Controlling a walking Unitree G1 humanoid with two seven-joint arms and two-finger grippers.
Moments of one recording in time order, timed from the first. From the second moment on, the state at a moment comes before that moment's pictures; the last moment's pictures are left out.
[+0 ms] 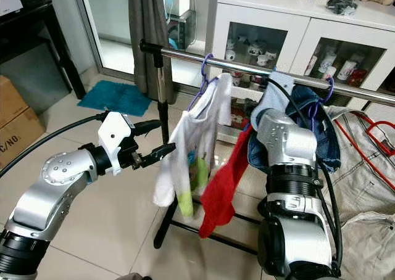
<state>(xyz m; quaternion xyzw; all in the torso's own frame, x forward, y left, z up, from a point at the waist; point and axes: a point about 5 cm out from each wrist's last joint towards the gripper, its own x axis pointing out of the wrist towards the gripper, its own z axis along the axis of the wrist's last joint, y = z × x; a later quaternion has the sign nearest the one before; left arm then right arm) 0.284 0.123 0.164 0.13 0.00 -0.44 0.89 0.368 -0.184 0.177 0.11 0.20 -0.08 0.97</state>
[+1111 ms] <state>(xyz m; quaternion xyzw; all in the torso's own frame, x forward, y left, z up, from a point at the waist) 0.288 0.121 0.166 0.13 -0.01 -0.44 0.89 0.369 -0.181 0.180 0.12 0.20 -0.09 0.97</state>
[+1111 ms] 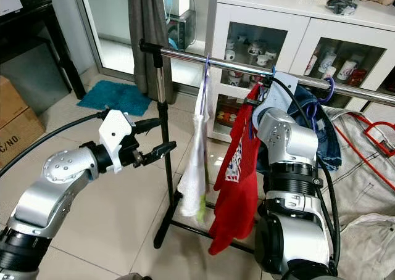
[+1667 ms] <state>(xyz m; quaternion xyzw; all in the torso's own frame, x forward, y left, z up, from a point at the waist) 0.287 0.122 0.166 0.13 -0.01 -0.43 0.89 0.370 -0.175 0.181 0.10 0.19 -0.07 0.97</state>
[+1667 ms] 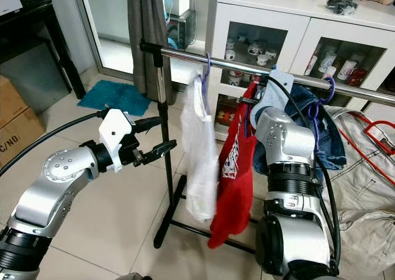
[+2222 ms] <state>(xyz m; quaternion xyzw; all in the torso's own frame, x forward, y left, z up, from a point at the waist) 0.297 0.130 0.165 0.11 -0.02 -0.32 0.94 0.311 -0.174 0.168 0.03 0.14 -0.01 0.99</state>
